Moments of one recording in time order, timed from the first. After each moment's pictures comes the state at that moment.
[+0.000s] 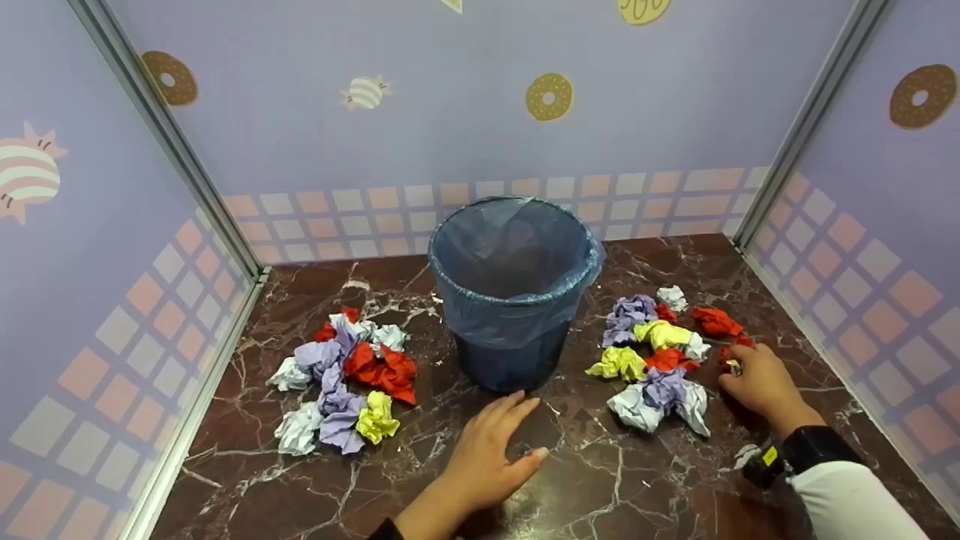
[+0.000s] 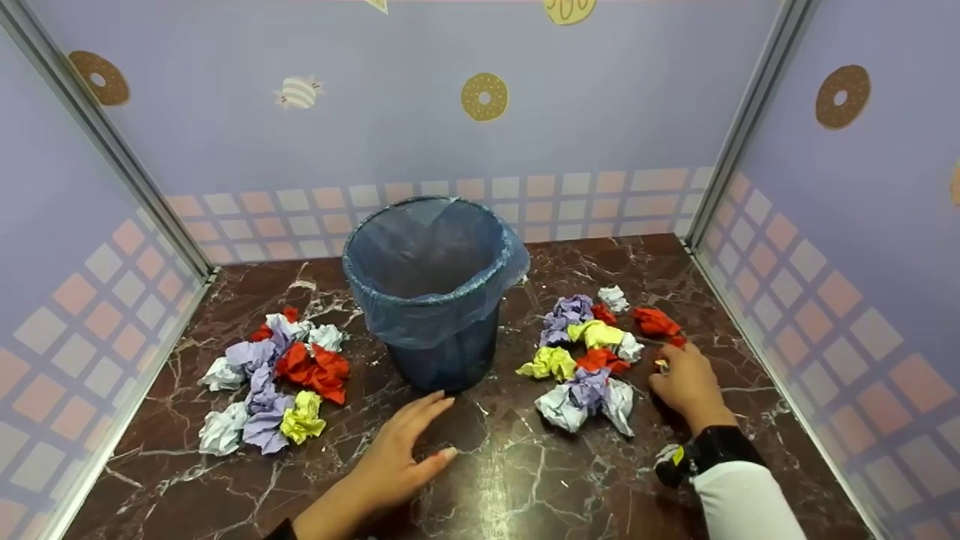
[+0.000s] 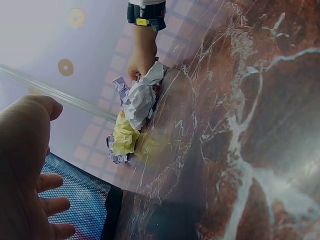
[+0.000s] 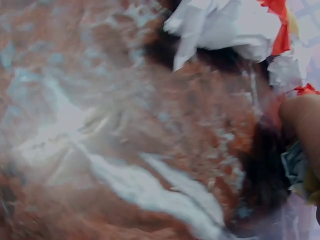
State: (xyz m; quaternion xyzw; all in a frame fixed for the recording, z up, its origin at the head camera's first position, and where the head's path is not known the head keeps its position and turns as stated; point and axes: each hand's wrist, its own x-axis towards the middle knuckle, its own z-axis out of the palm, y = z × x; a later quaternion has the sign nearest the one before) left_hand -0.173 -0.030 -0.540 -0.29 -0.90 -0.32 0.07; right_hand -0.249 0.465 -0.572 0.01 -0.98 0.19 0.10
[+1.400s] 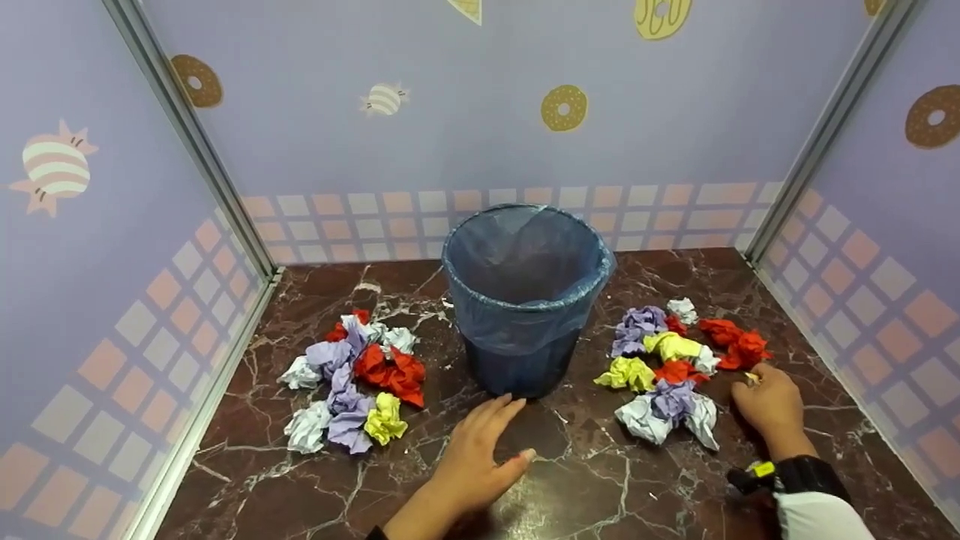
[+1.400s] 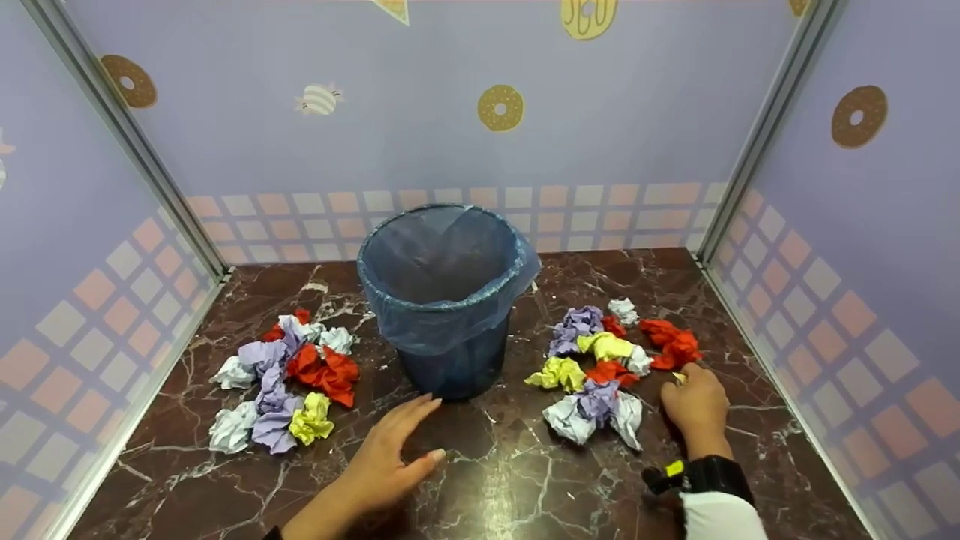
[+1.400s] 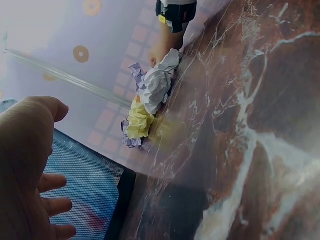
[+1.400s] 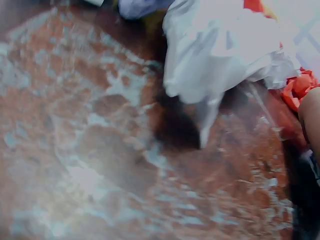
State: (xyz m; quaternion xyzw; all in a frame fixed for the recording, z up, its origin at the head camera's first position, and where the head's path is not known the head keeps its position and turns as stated) left_hand -0.176 -0.053 -0.540 -0.26 -0.90 -0.33 0.08; right_hand -0.247 0.454 -0.592 -0.14 -0.94 0.25 0.18
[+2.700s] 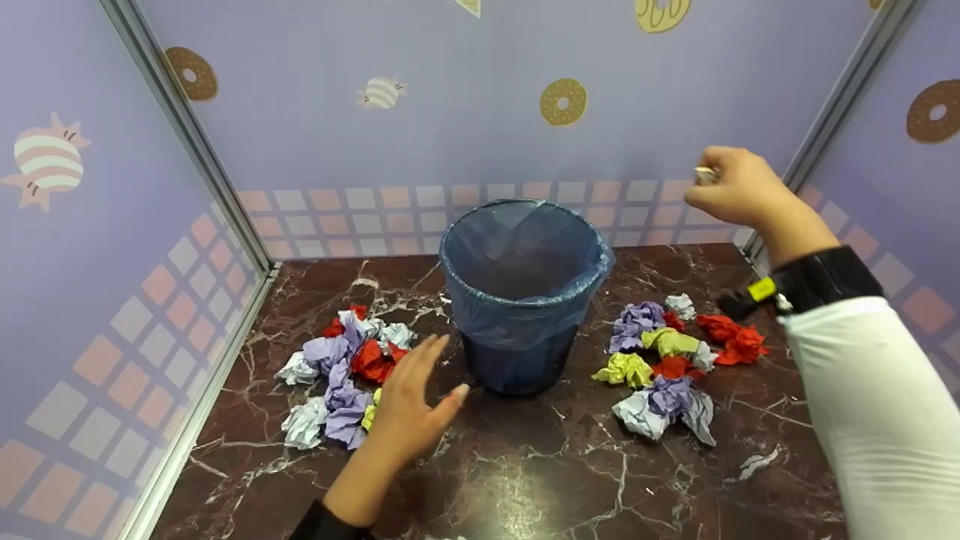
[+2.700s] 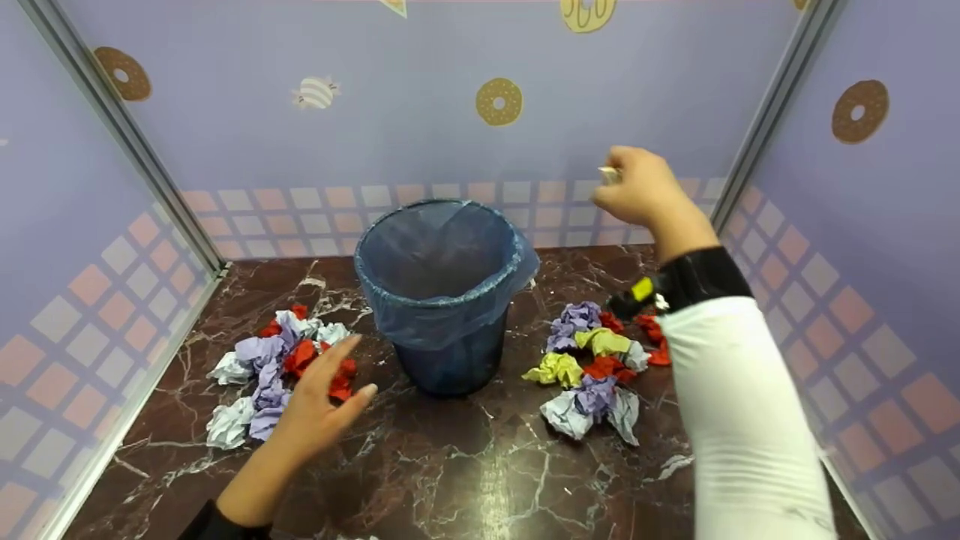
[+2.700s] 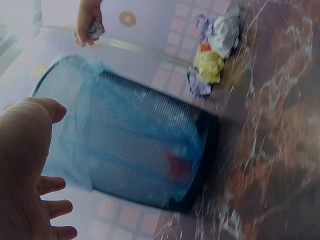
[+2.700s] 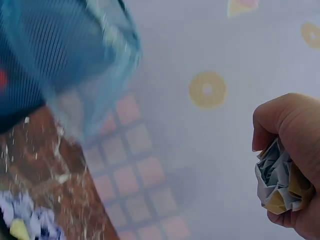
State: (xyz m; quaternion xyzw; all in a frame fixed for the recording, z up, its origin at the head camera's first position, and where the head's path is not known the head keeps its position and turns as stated) left_hand -0.207 -0.117 -0.483 -0.17 -0.91 -0.33 0.17; right_hand -0.348 0.348 -0.267 0.07 -0.96 0.23 0.12
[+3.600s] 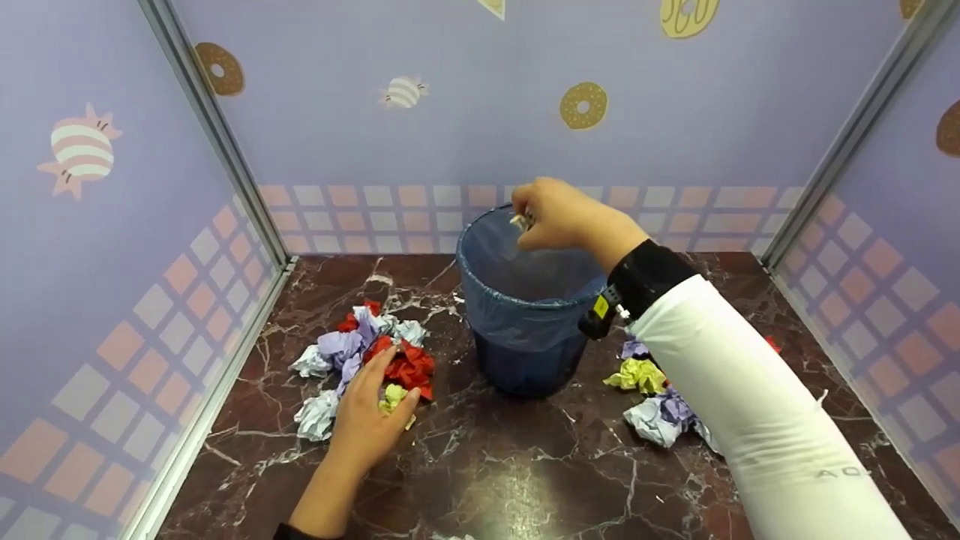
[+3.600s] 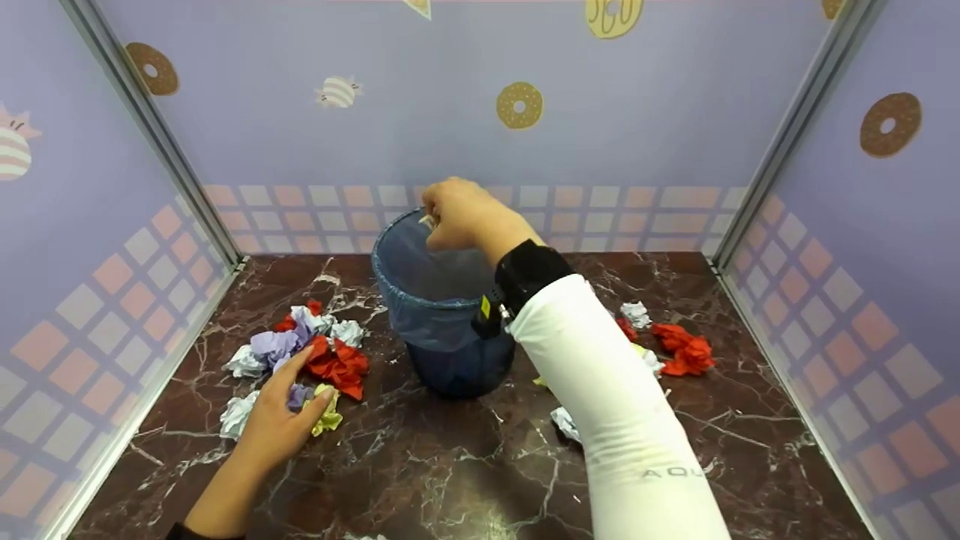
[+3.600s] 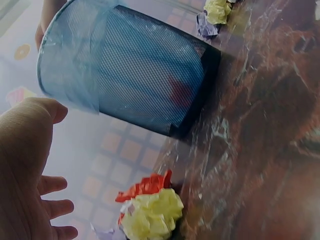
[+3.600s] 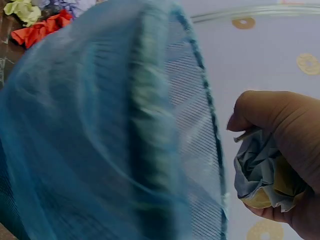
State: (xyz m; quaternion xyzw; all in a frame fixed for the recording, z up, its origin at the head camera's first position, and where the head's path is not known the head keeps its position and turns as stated) left_hand -0.202 -0.187 -0.508 -0.07 -0.91 -0.36 0.18; right_hand -0.370 0.129 -0.276 0.31 -0.94 0.16 0.02
